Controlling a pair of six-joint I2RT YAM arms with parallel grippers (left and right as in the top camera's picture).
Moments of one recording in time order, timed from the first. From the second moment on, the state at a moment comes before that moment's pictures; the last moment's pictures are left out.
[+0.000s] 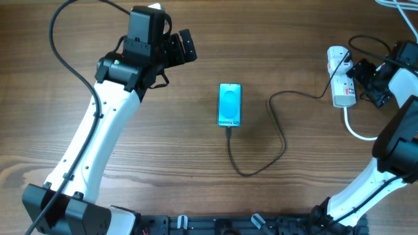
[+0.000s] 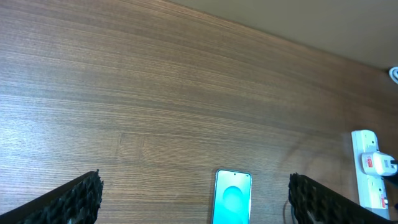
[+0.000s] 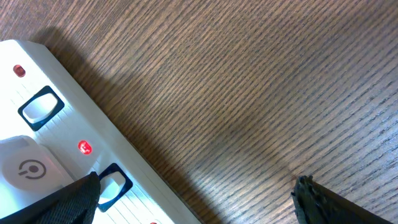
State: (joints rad) left arm -0.31 1.58 1.51 -0.72 -0.02 -0.49; right arm -0.47 2.08 1.41 -0.53 -0.10 0.36
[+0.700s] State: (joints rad) left arm -0.31 1.58 1.51 -0.72 -0.02 -0.49; right arm -0.45 1.54 1.40 -0.82 0.07 0.50
